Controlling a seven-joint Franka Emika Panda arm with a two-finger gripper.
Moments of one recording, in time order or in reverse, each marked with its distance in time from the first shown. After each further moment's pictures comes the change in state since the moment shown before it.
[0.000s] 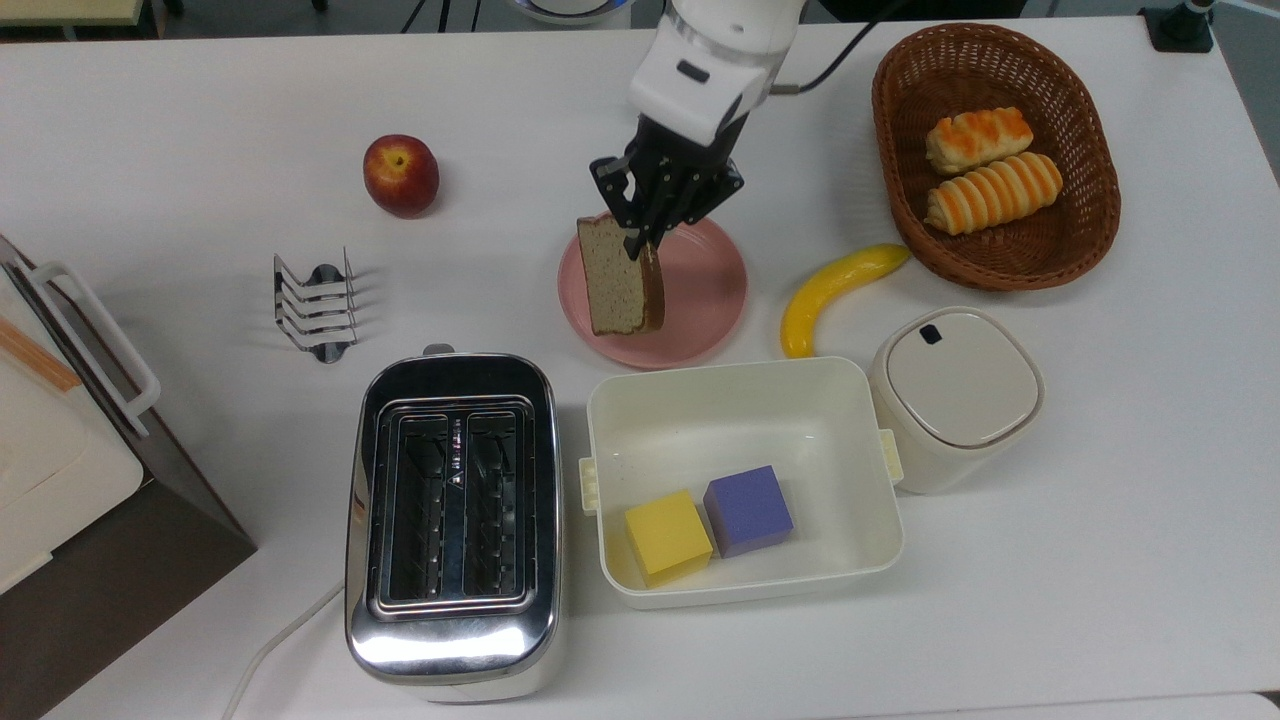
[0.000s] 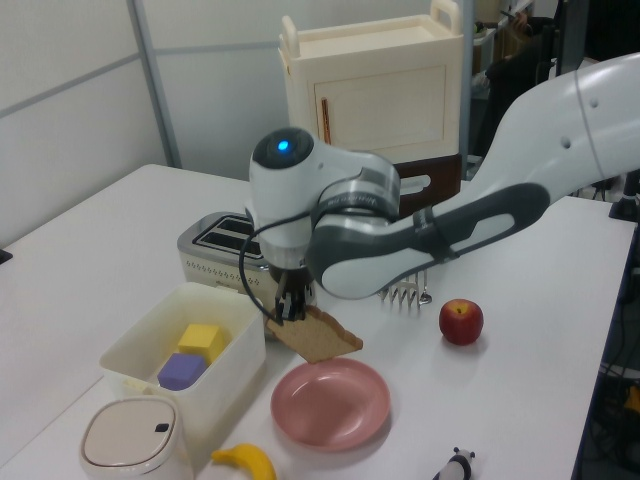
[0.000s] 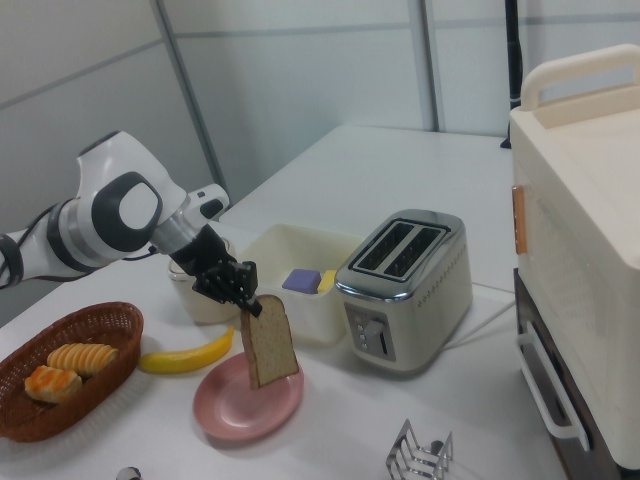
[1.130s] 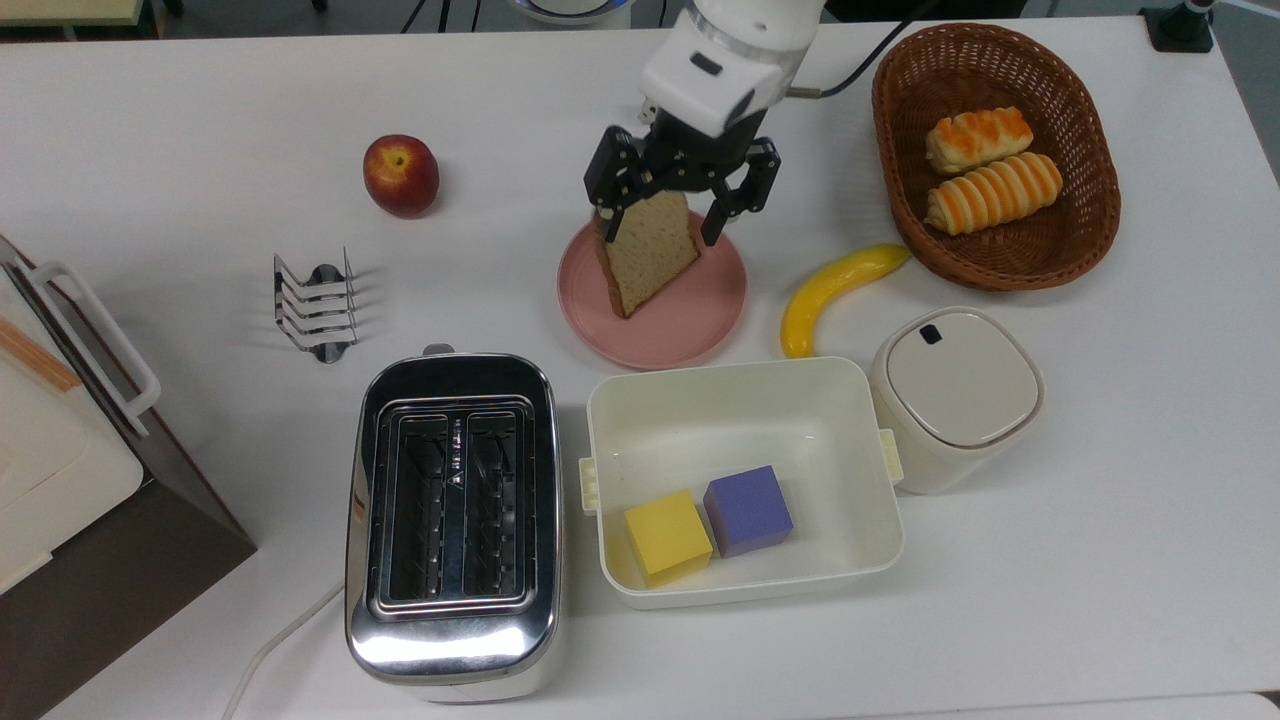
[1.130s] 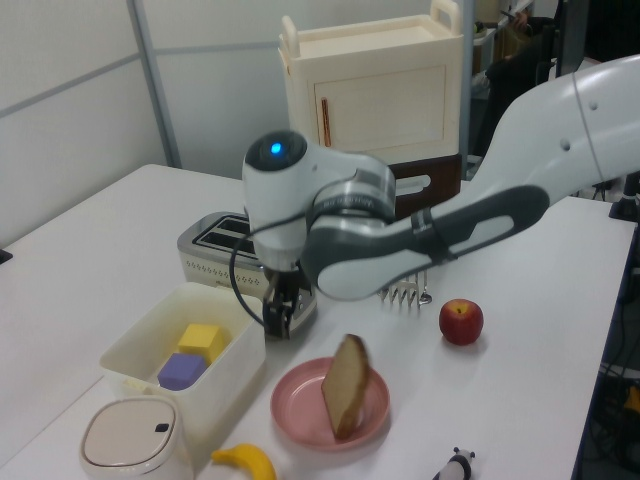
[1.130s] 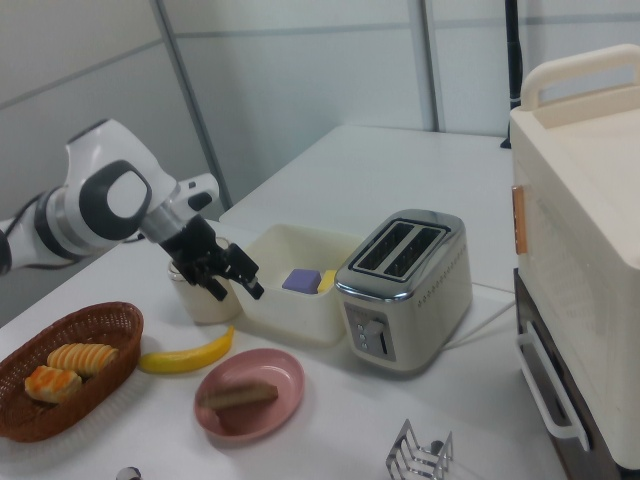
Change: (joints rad) arm 0.031 -0.012 -0.014 0.028 0.023 -0.032 0.131
